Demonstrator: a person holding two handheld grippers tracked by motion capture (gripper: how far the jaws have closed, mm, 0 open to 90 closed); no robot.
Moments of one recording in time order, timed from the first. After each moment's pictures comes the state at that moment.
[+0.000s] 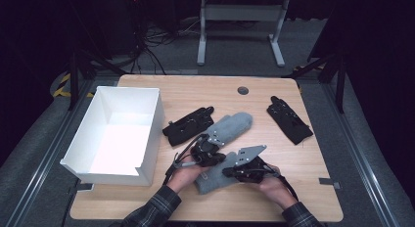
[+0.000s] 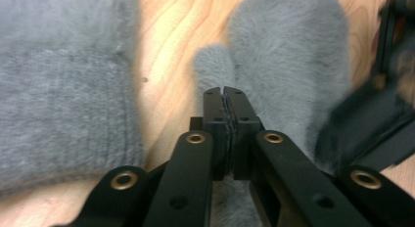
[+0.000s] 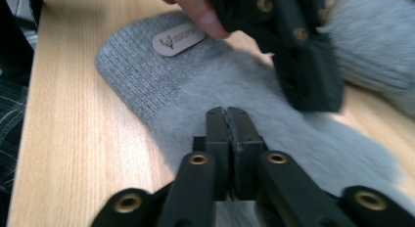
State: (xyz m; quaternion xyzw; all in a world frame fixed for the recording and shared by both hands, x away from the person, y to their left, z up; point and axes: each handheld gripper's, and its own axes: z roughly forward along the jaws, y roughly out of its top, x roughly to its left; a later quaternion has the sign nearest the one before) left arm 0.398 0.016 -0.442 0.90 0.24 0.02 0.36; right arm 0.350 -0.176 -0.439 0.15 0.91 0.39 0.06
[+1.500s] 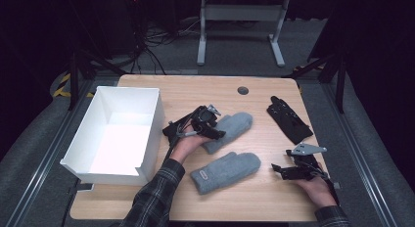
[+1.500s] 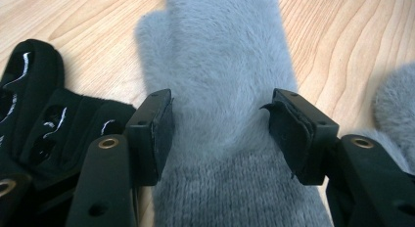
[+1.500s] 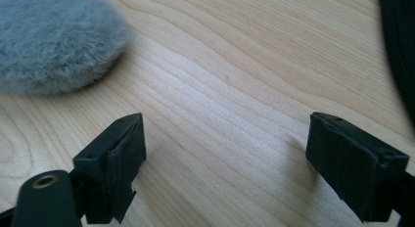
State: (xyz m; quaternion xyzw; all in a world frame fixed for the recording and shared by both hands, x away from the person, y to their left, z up) left arm 0.495 0.011 -0.436 0.89 0.28 0.04 0.36; right arm 0.356 -0.331 -0.469 0.40 0.83 0.35 0.19
